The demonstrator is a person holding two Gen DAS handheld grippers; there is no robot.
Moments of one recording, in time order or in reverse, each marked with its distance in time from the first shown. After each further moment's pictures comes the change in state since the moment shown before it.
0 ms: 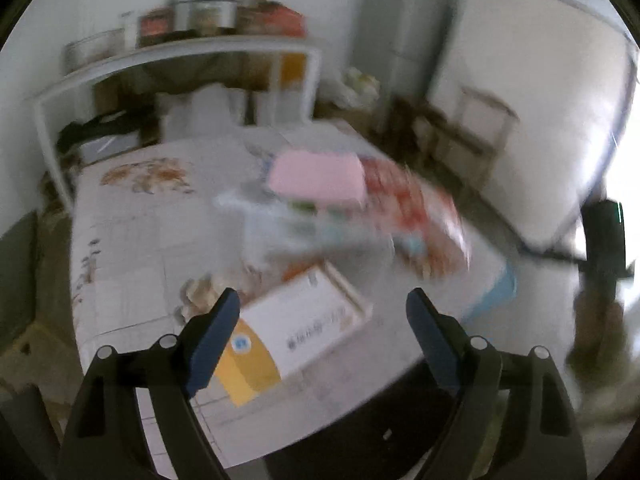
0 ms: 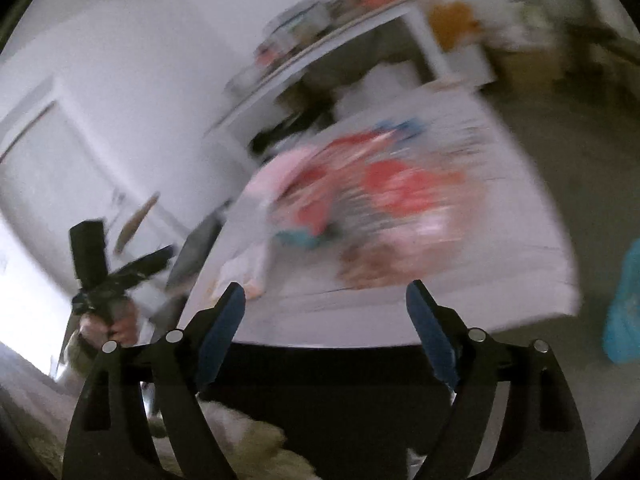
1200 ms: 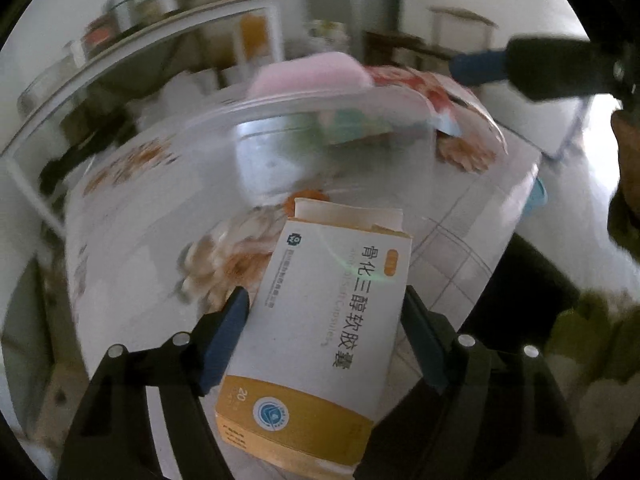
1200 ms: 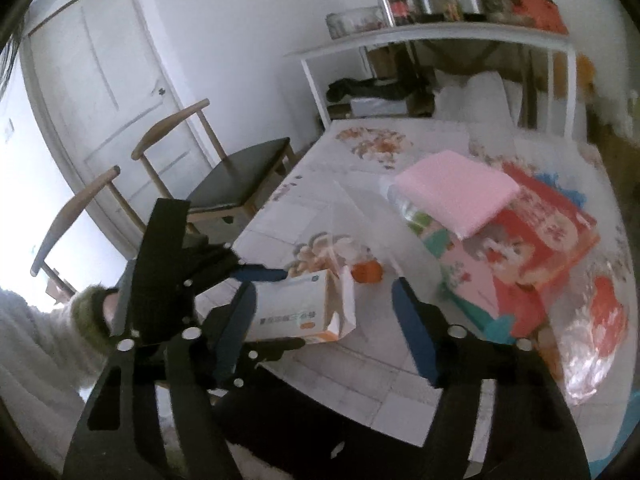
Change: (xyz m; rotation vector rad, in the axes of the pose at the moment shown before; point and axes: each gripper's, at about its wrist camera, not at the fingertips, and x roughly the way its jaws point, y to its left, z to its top) left arm 0.065 0.019 -0.044 0.174 0.126 0.076; right arm 0.116 0.163 0.031 -0.392 0.133 0.005
